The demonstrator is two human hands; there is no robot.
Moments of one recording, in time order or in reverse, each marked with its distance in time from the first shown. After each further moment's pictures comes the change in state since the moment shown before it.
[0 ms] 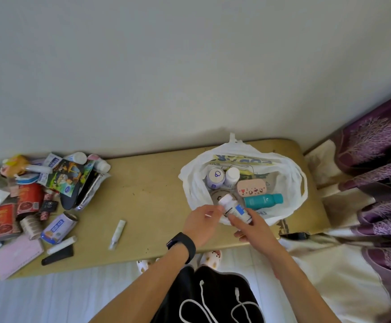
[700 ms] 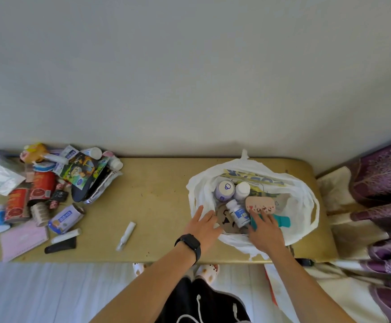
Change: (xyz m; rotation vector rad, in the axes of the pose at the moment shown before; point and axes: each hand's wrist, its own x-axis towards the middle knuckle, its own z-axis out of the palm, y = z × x) left_hand 0.029 -0.023 -0.009 1.250 -0.113 0.478; right_hand 0.103 0.043 -0.029 -1.077 0.071 -0.052
